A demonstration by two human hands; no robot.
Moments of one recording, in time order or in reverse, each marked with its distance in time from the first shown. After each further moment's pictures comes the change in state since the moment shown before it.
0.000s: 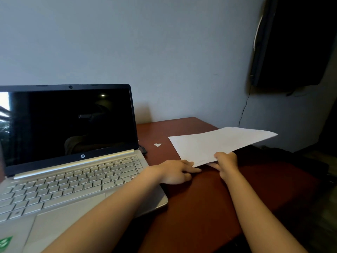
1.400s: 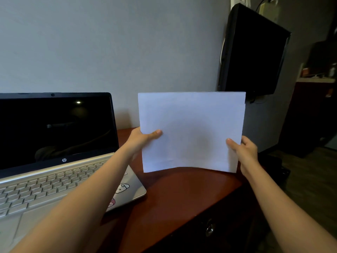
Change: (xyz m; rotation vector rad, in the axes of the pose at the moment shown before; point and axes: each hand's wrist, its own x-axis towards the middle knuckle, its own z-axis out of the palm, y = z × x) left_hand -0.026 0.011 -0.046 -1.239 0.698 -0.013; right_hand -0.029 -0.072 -0.109 -0.162 0.105 -0.418
